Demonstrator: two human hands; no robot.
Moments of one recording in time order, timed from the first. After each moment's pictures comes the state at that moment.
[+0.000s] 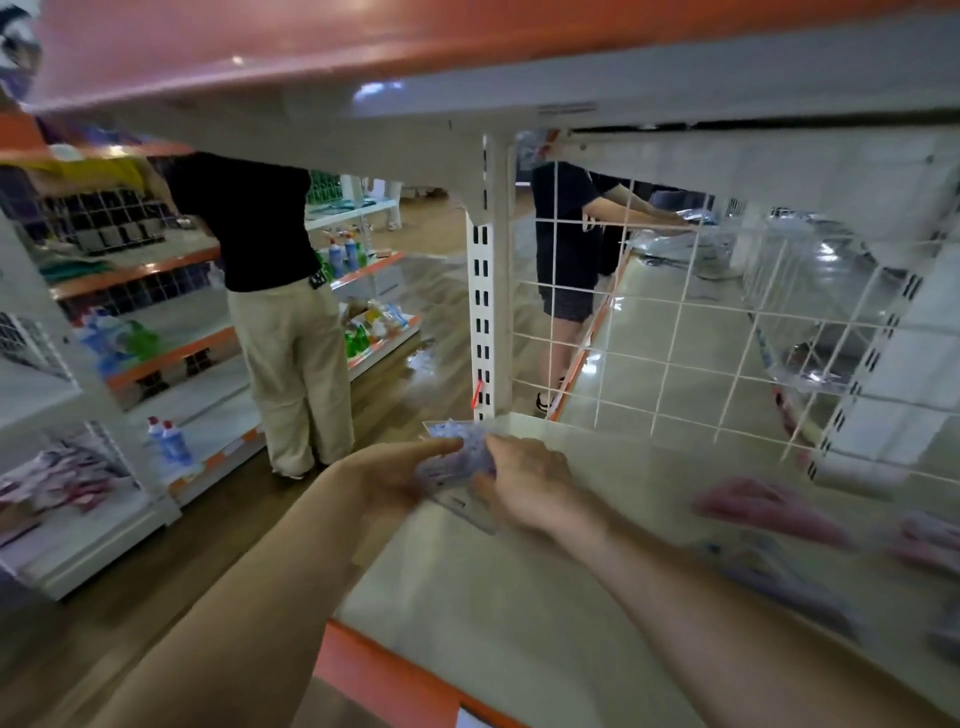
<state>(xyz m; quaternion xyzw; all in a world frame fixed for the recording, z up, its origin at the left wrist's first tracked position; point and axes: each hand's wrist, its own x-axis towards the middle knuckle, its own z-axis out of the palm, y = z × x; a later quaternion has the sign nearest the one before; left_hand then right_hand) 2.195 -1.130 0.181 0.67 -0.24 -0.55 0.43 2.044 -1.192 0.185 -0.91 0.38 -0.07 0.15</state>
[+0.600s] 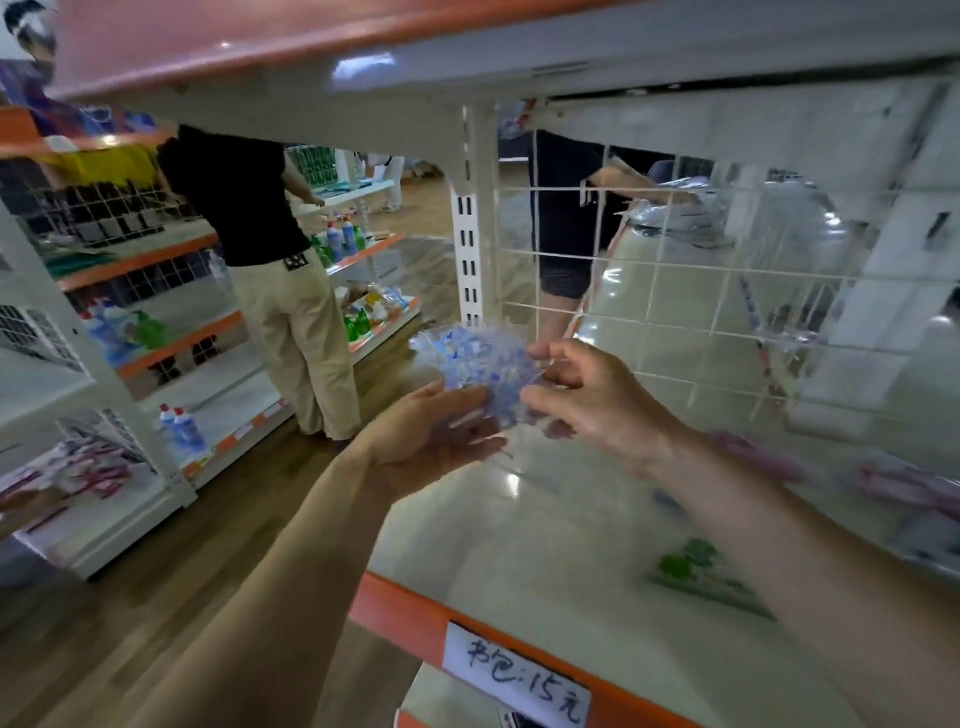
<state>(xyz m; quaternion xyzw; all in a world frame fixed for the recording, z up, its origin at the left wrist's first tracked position) 2.125 -1.092 0.225 0.46 -0.27 -0.59 0.61 1.966 -1.182 0.239 -0.72 0.26 -0.30 0.57</state>
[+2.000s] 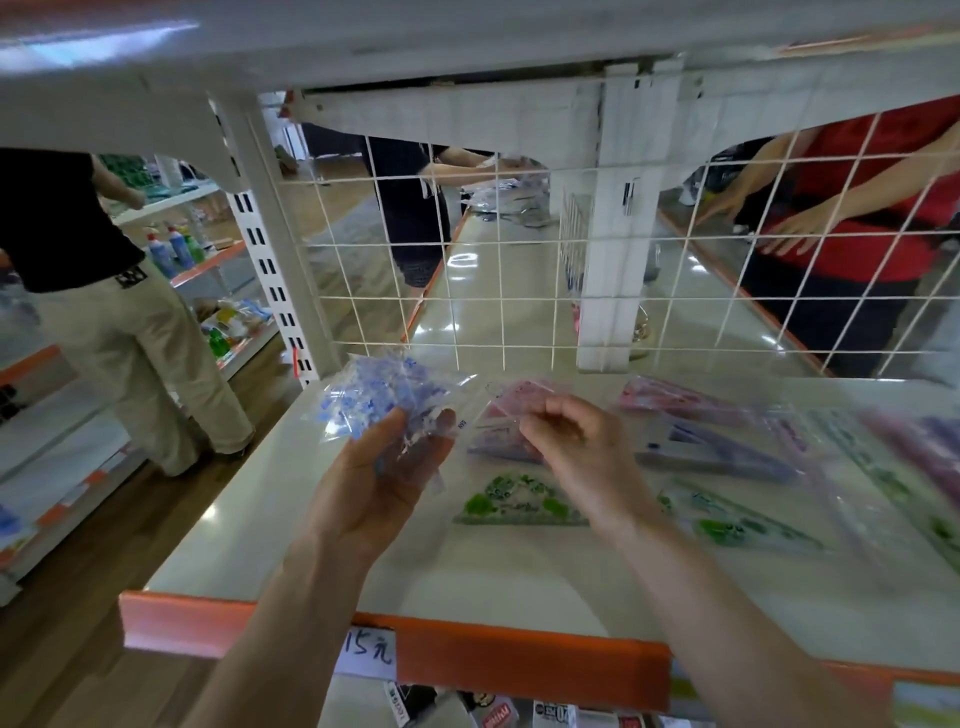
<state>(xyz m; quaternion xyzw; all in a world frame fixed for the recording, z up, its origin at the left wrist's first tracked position) 1.991 -1.099 0.198 0.31 -0.17 -0.61 0.71 1.813 -1.147 0.193 -0.67 0.36 -0.50 0.42</state>
